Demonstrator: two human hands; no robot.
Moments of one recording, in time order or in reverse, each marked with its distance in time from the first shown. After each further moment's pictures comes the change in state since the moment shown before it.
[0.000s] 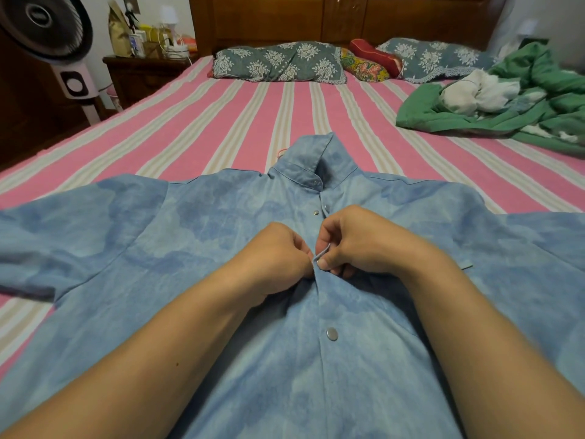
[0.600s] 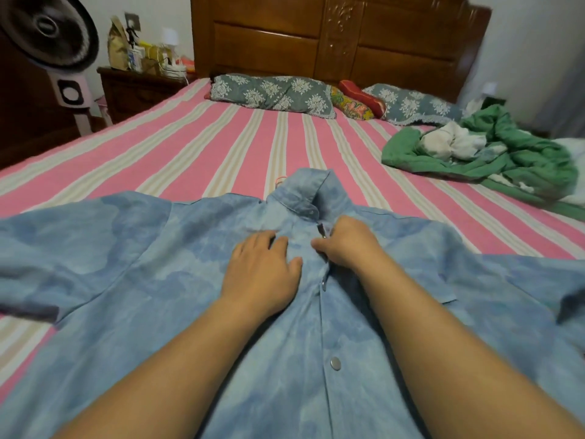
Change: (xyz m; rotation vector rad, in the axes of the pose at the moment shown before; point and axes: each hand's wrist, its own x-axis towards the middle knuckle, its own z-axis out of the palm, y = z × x) left_hand 0.040 -0.043 0.004 0.615 0.380 0.283; right_hand 0.047 -0.021 0.002 -0.323 0.383 0.285
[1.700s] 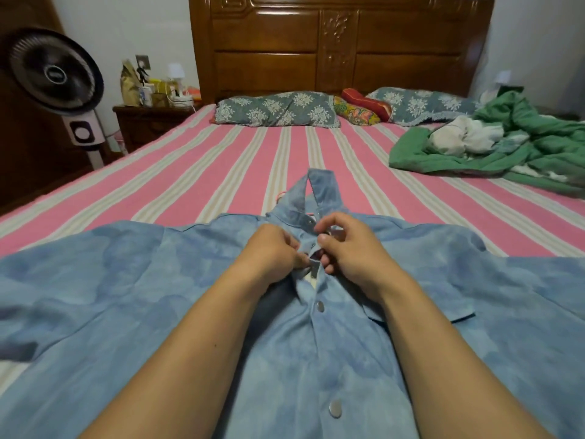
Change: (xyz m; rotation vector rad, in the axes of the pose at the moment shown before) left_hand 0.062 0.023 -0.022 -0.625 -0.142 -0.223; right_hand 0.016 0.028 0.011 0.974 -0.054 -0.235
